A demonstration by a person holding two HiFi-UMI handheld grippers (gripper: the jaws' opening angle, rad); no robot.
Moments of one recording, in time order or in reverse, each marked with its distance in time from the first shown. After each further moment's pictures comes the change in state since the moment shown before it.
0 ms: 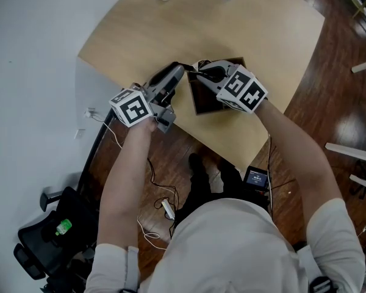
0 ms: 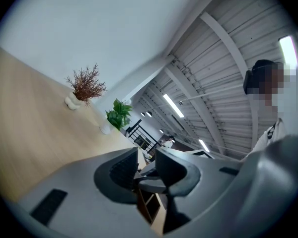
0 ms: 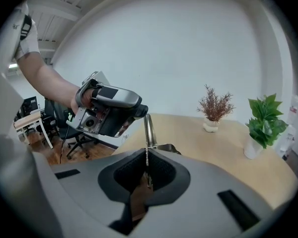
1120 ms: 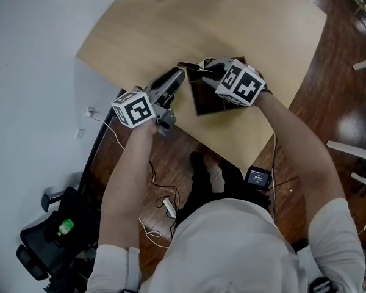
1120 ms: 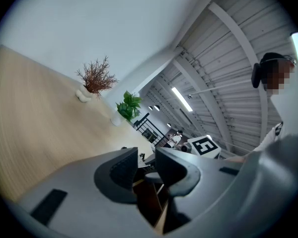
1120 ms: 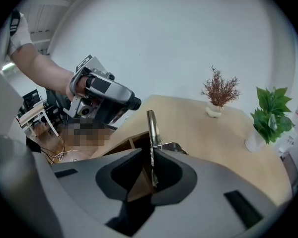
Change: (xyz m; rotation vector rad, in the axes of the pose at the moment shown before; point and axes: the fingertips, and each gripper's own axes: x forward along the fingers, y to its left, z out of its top) left arm 0.000 0.029 -0.026 -0.032 0.083 0.082; right arm 0.012 -0.013 -0.035 -0.026 0.230 0.040
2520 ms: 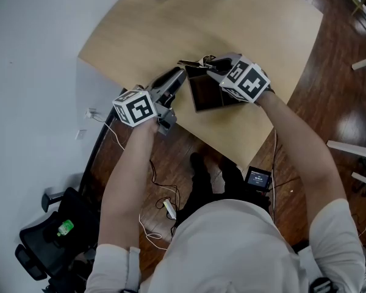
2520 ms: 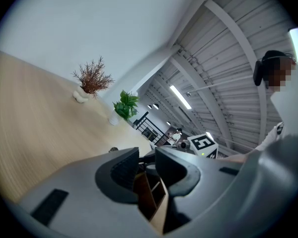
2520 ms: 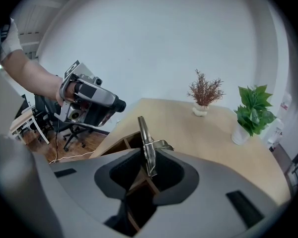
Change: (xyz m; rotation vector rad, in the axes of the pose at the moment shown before) left arm -0.002 -0.016 -0.004 0.029 0.014 0.000; right arm -0.023 -0.015 -0.005 0.081 -0.034 -0.106
